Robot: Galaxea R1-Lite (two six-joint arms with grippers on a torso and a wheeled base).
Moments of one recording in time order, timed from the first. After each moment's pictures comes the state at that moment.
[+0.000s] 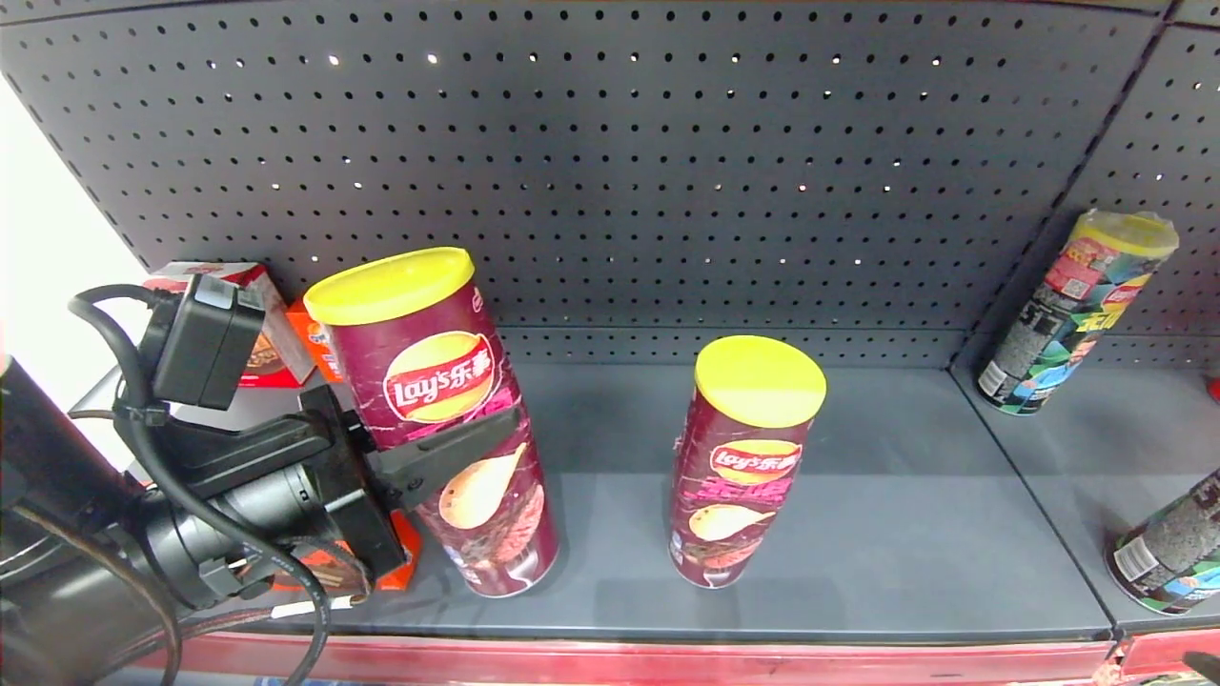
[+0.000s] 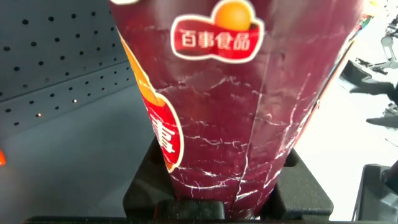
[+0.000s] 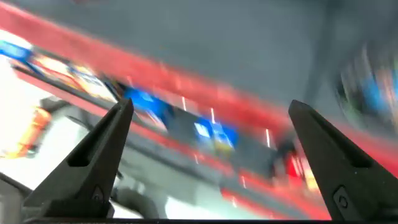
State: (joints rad) left arm -0.45 1.42 -0.40 -1.13 -0.46 -0.13; right arm 0.45 0.51 -0.04 -0.23 -0.09 -0.06
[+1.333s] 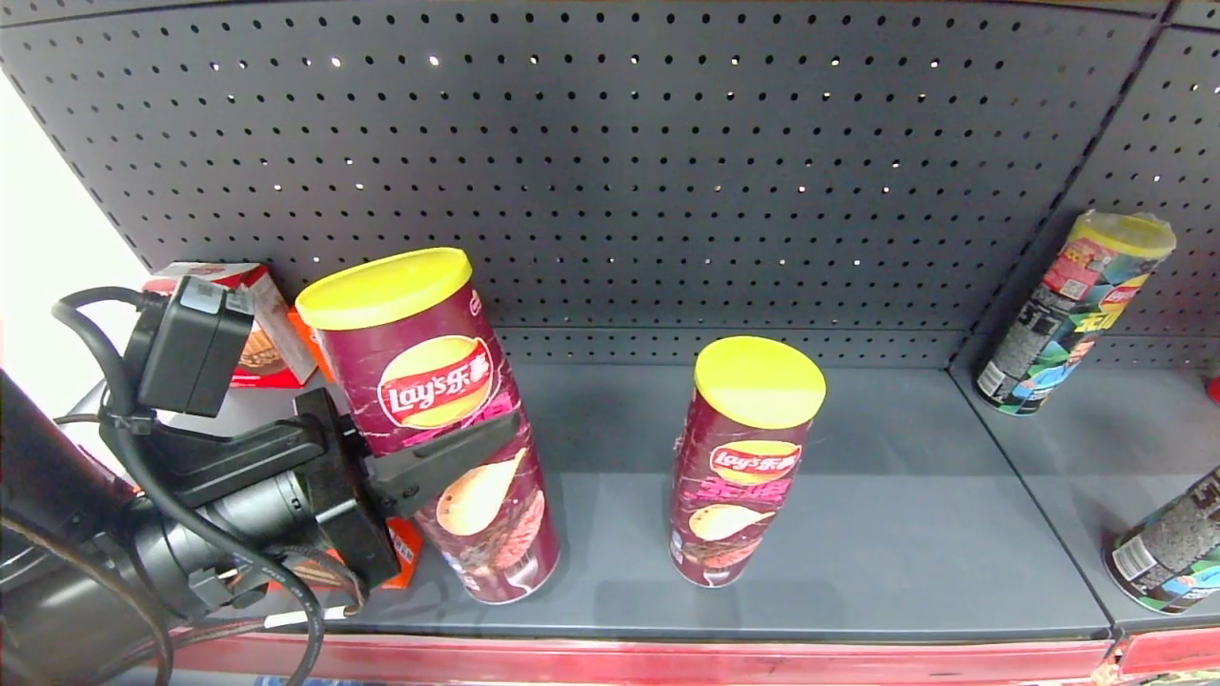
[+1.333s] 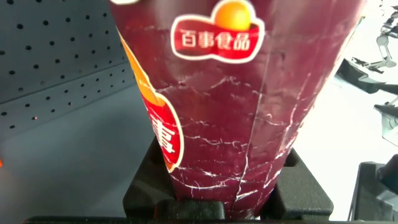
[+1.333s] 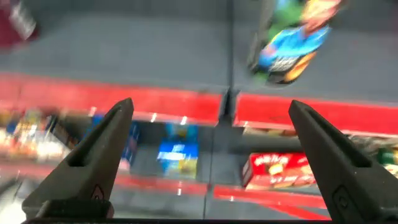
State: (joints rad) left arm -0.46 1.41 -0.39 -1.13 -0.47 -0.12; right arm 0.05 0.08 0.00 -0.03 0.03 -0.03
